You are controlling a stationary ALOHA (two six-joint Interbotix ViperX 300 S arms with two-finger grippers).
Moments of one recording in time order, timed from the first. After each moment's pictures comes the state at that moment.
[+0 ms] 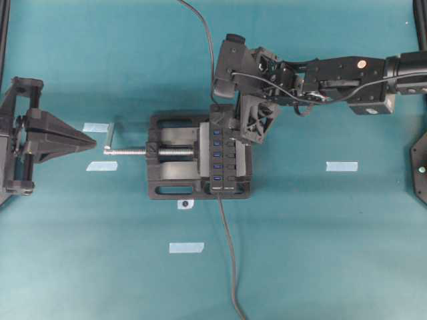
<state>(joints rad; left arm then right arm) 0.00 -0.89 1.10 0.01 0.15 -0.04 -0.23 0.10 0.52 0.00 0.21 -0.02</state>
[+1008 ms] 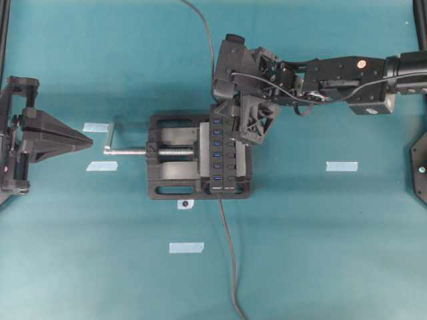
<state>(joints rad) 0.00 -0.92 1.11 0.01 0.15 -0.05 -0.23 0.10 0.52 0.00 0.22 -0.02</state>
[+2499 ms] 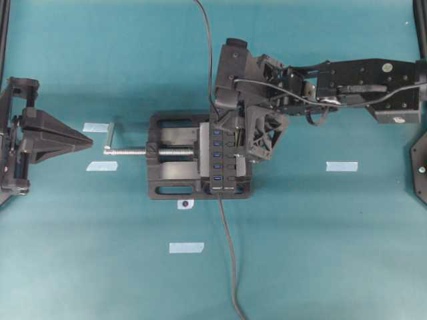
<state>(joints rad) 0.00 -0.92 1.12 0.01 0.14 -0.09 -0.12 -0.02 0.46 0.03 0.42 0.03</state>
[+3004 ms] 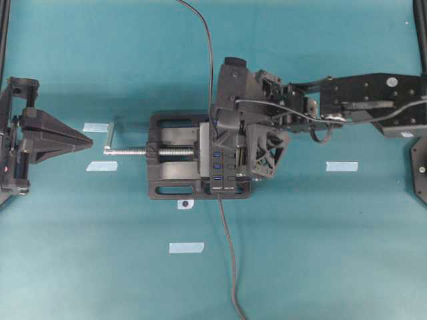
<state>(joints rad) 0.00 -0.92 1.12 0.01 0.14 -0.09 -0.06 -0.04 0.46 0.04 0.42 0.06</state>
